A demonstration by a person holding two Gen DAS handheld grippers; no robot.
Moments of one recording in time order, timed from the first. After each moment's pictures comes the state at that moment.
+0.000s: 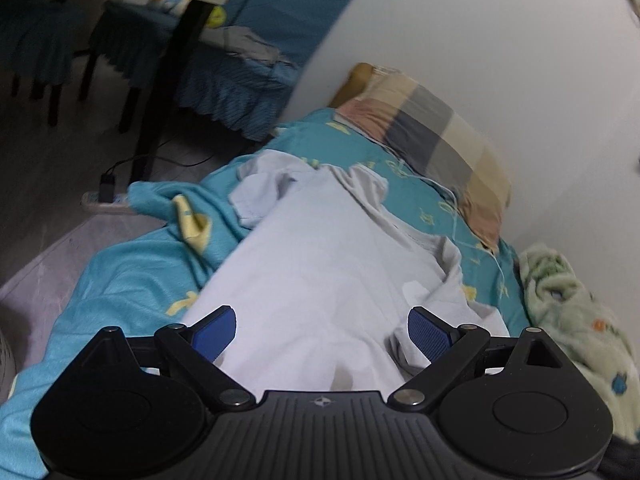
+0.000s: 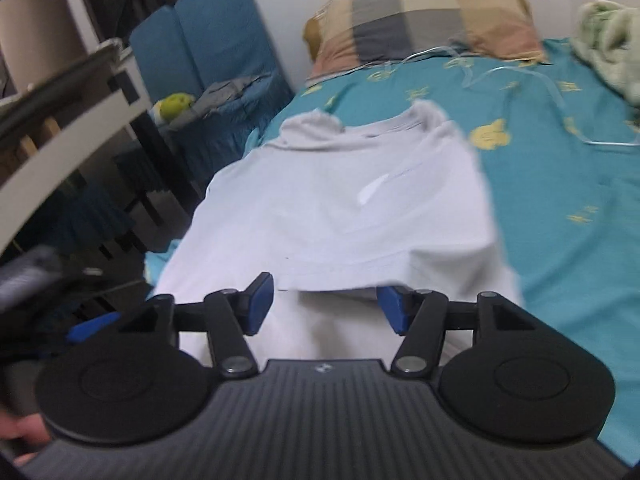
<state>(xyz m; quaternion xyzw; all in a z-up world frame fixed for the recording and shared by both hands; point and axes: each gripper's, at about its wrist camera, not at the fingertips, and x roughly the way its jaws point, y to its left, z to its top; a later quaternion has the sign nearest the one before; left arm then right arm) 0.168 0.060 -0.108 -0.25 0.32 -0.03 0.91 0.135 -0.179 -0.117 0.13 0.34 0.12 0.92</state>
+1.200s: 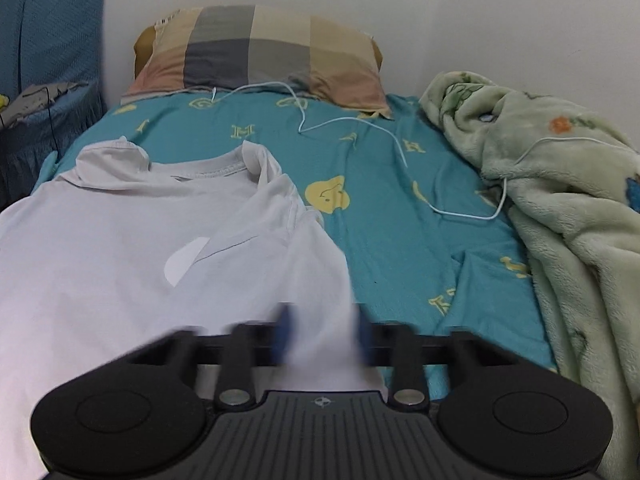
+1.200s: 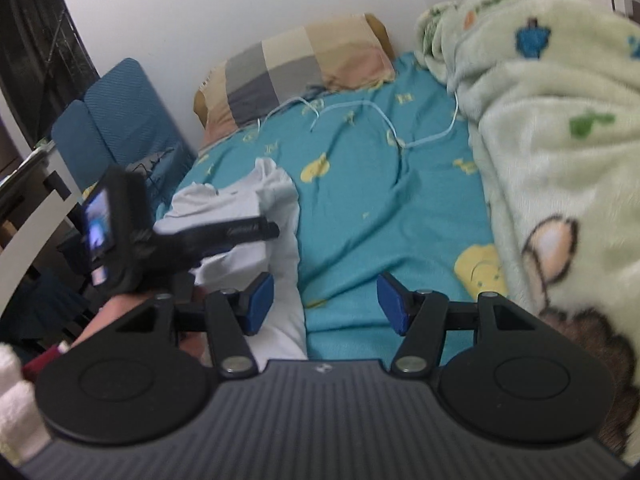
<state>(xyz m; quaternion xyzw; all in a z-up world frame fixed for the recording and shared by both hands) 0.292 -0.197 -0.139 0.00 0.37 -0.18 0.91 0.044 -0.319 -0.098 0.22 0.30 -0.01 0.93</state>
